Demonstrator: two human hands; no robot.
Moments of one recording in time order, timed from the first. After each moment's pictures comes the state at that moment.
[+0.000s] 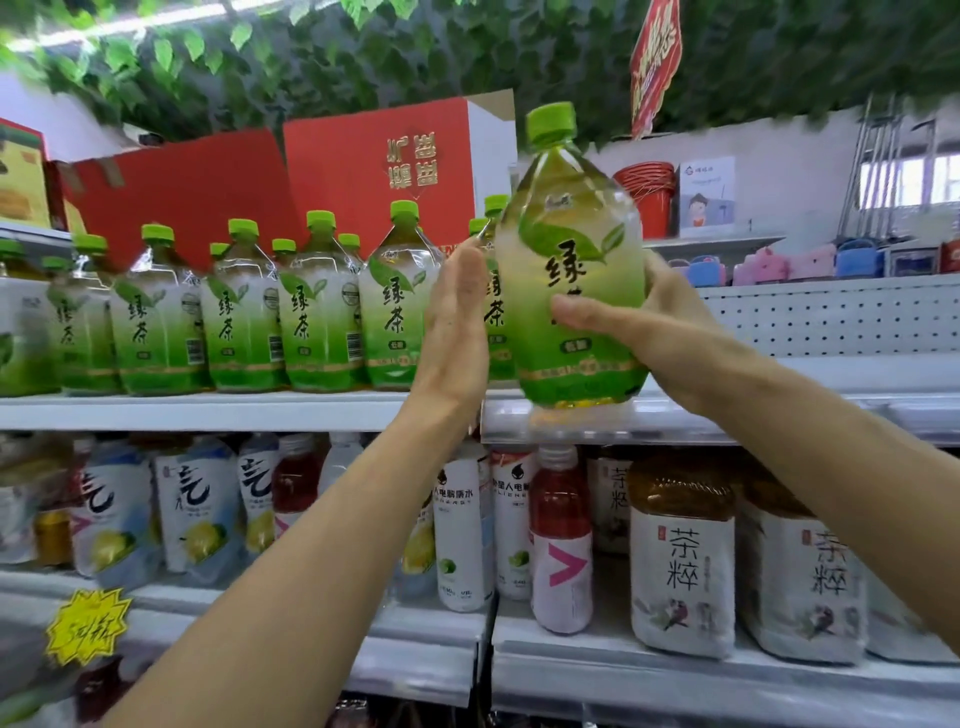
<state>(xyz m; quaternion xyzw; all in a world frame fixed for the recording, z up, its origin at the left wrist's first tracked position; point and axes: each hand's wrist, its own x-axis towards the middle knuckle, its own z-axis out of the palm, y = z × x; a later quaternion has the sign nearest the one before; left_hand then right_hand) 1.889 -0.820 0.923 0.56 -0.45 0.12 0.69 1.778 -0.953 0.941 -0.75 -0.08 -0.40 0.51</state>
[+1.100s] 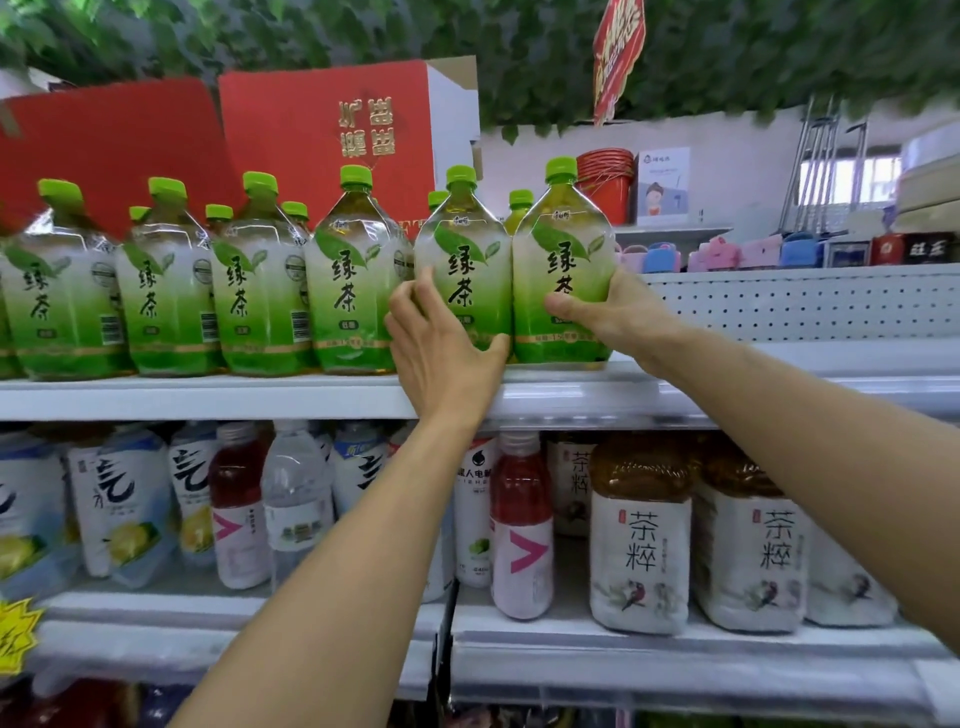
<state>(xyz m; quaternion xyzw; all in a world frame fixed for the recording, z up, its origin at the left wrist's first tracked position) 1.929 -0.882 0.893 0.74 -0.28 0.38 0.47 1.822 -1.015 0.944 -0.82 0.15 -0.41 0.37</state>
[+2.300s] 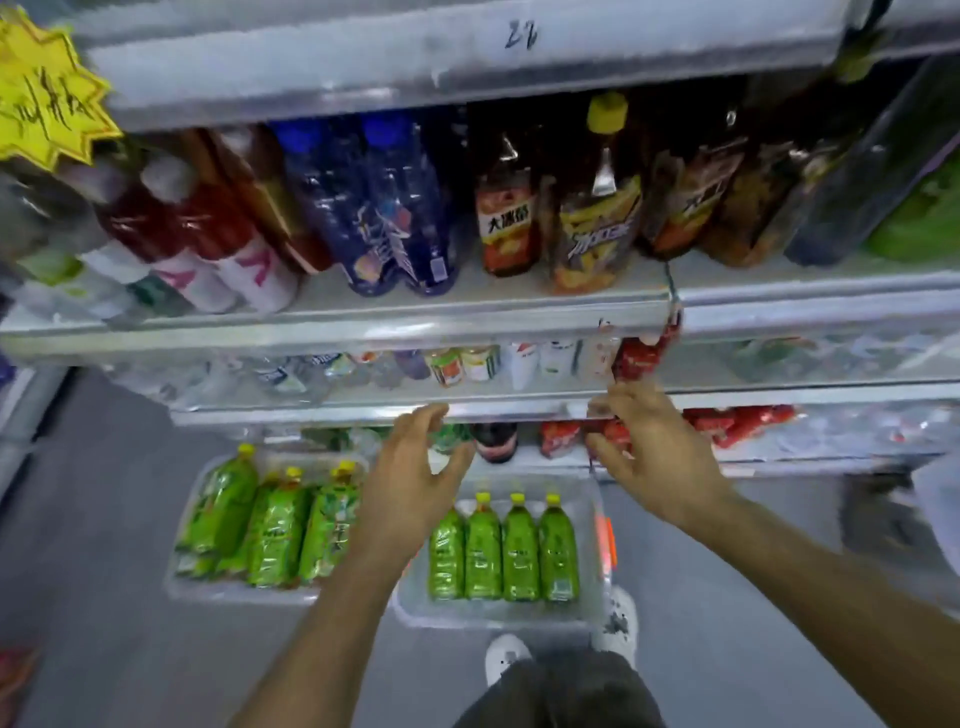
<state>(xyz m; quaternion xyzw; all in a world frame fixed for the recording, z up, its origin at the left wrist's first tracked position) 1.997 -0.497 0.413 0.89 -0.29 -0.18 0.31 1.833 -0.697 0.415 -0.92 0.29 -0.05 0.26</state>
